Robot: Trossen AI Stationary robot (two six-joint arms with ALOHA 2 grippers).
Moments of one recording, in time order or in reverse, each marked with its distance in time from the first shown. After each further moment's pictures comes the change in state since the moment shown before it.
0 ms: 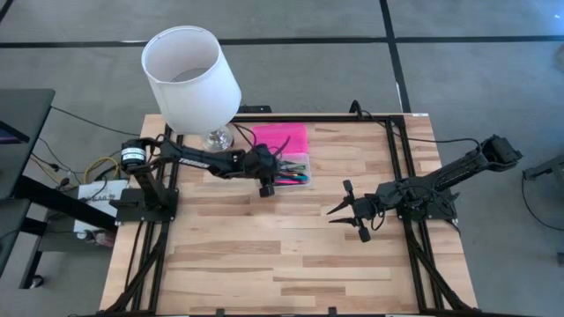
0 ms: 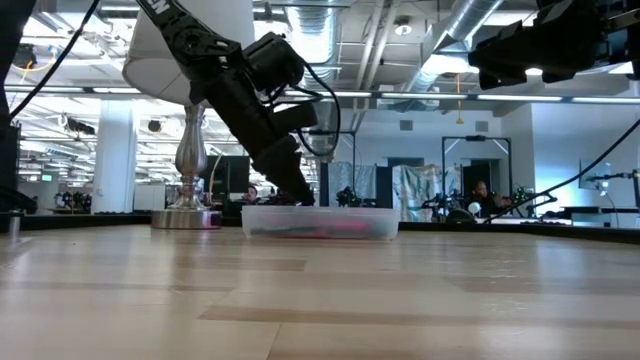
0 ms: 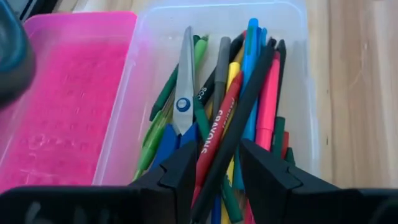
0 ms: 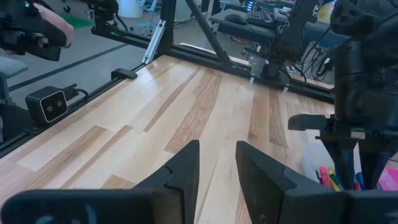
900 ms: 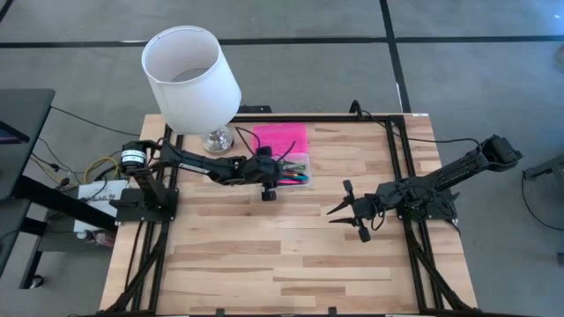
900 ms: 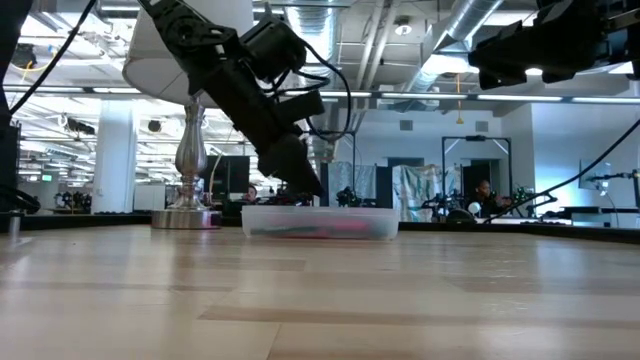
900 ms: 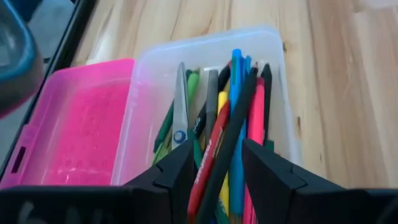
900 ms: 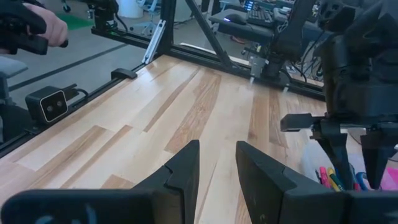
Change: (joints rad) left arm -0.074 0.000 0.000 0.078 -0.104 0.112; right arm 0.000 0.000 0.000 0.000 0.000 0.000
